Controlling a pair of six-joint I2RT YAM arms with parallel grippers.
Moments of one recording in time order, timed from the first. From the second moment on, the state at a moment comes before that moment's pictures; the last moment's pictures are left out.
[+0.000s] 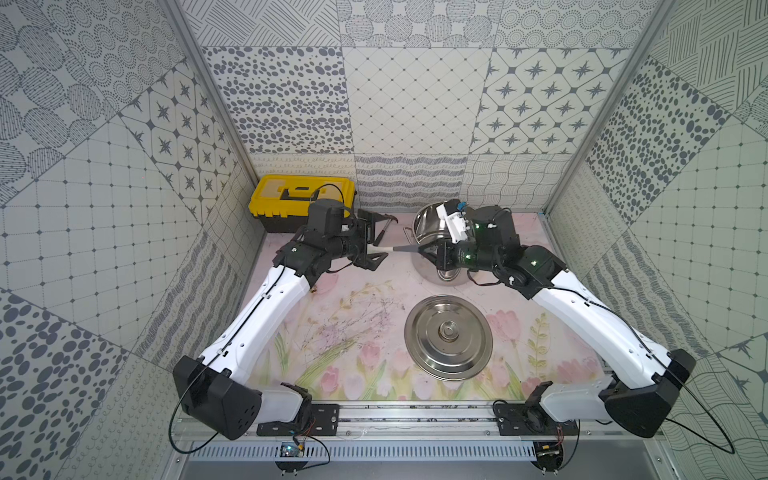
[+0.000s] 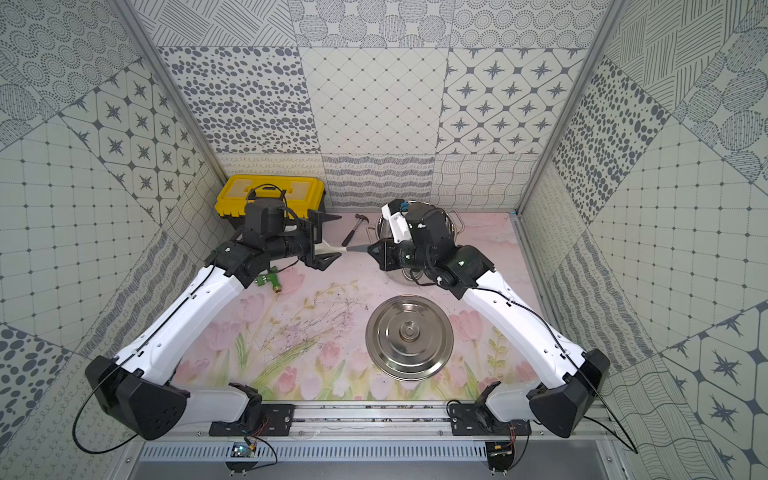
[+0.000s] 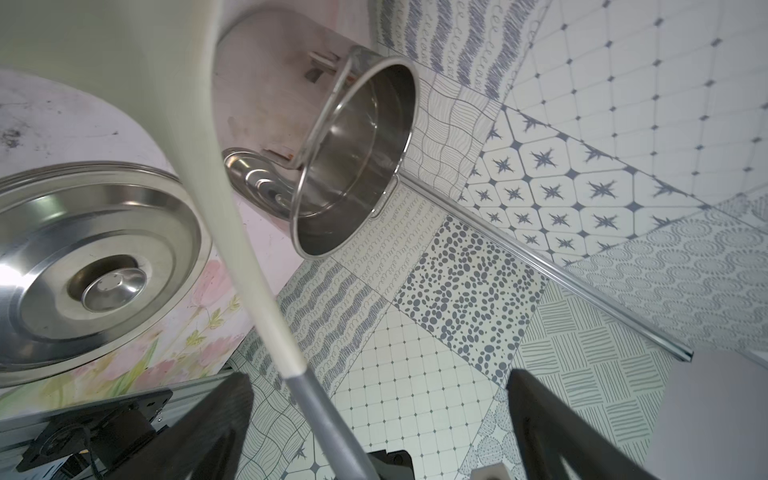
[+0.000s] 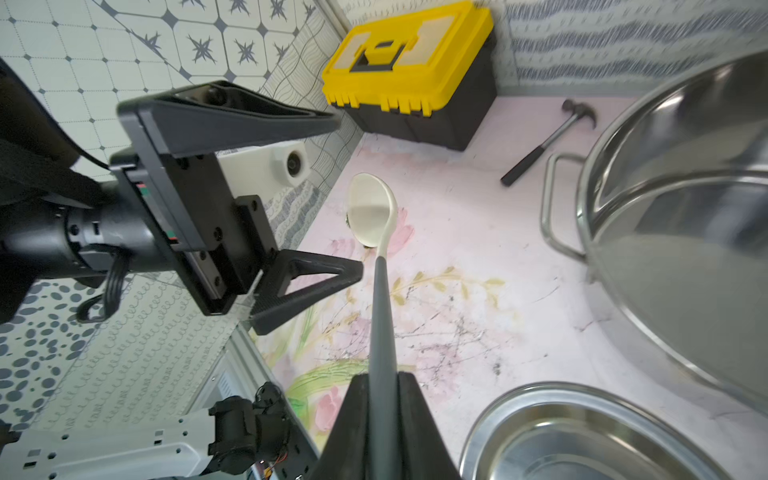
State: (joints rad) left arm -0.35 1.38 1.50 -0.57 0.45 -1.69; right arm 0.67 1.36 1.56 -0.65 -0.20 0.43
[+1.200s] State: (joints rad) left arm -0.49 1.57 1.97 -1.04 0.24 -0.83; right arm 0.59 1.49 1.63 -0.99 0.30 -0.01
